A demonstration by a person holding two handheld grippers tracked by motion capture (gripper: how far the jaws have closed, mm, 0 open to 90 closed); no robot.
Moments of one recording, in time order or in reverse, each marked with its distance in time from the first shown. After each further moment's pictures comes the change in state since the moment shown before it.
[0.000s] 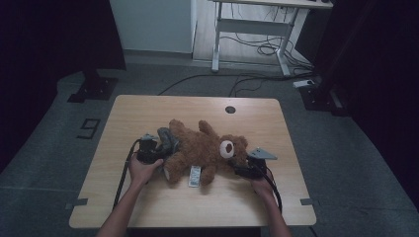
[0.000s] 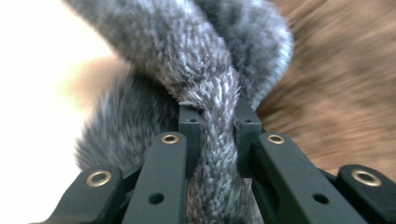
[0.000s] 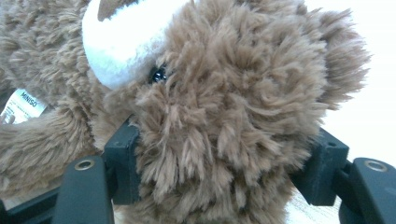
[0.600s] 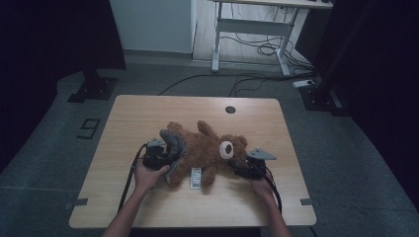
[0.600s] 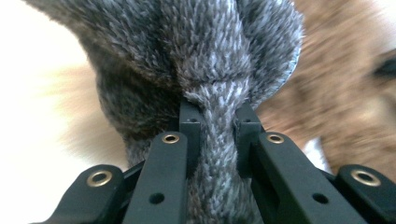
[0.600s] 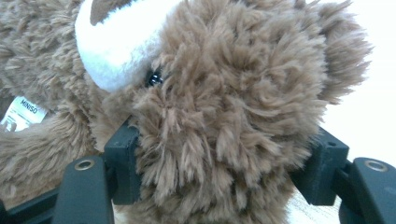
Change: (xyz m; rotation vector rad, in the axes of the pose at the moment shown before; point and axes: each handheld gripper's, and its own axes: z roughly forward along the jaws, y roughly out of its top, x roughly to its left) left arm -0.015 -0.023 0.016 0.088 0.037 0.072; right arm 0.001 -0.001 0.001 0.005 -0.007 -0.012
